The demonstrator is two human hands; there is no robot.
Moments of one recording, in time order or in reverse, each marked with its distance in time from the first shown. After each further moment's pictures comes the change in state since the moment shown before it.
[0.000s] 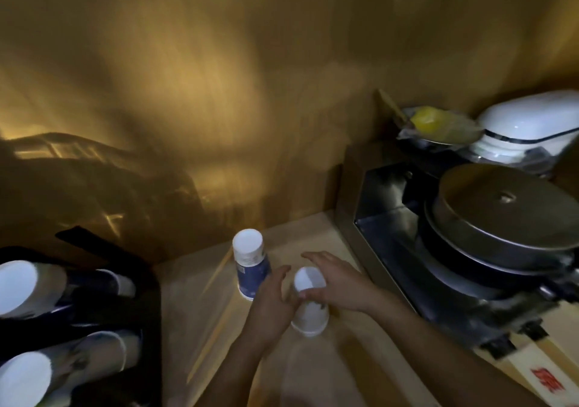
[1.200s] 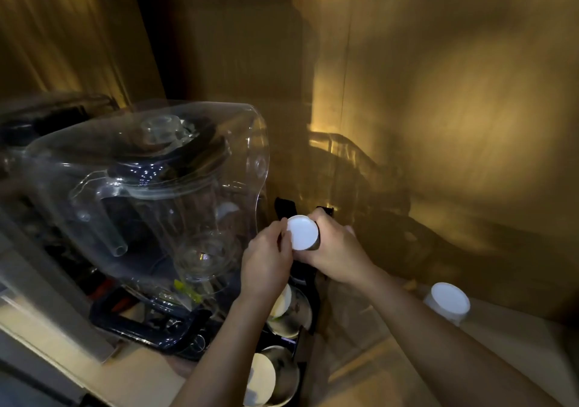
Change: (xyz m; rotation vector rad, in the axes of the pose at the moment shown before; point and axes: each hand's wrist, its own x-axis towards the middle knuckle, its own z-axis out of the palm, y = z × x) left_hand -0.111 -0.045 -0.240 0.210 1.009 -0.215; right_hand 0.094 -0.284 0.103 0.047 -0.039 -0.719
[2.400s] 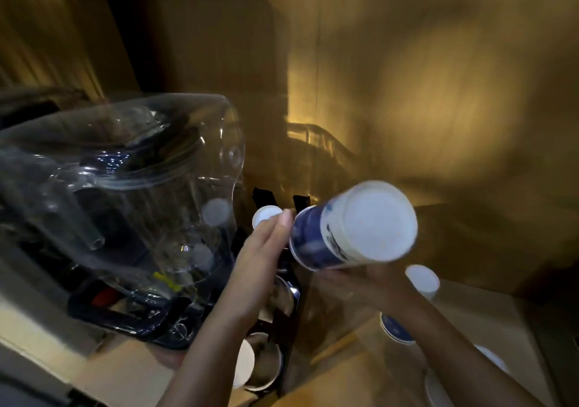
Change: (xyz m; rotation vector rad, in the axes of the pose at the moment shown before) left_hand -0.037 0.060 -0.030 -0.645 -0.358 -0.209; right_hand -0.093 0.007 -0.056 0.421 -0.041 0.095
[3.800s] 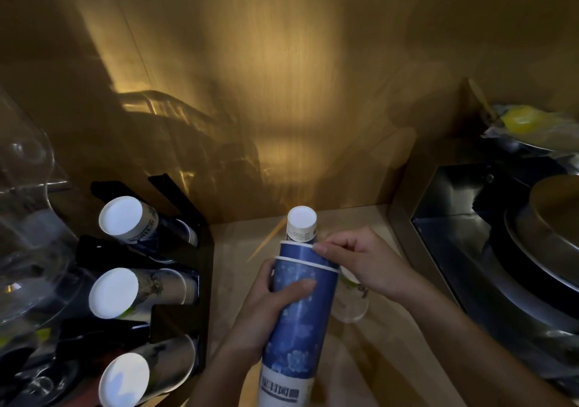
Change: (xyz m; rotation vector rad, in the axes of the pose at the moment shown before) left_hand -0.048 -0.083 0.122 -0.257 -0.550 -0.380; right_hand -0.121 0.025 -0.077 0.107 0.242 0.214
